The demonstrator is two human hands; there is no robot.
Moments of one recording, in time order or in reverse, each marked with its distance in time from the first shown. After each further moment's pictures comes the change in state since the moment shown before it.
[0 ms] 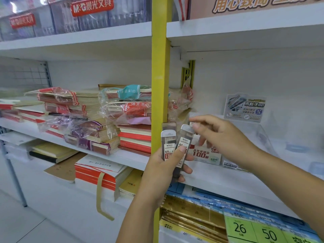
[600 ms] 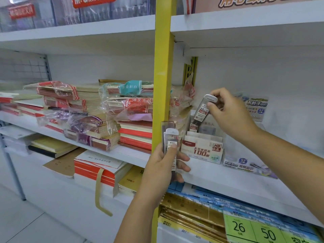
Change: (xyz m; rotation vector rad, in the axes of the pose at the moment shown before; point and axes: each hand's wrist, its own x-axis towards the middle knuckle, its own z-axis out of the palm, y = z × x) left_hand 0.000 -0.006 0.000 -0.023 0.064 -0.047; right_hand 0.054 0.025 -0.026 -0.361 0.337 -0.134
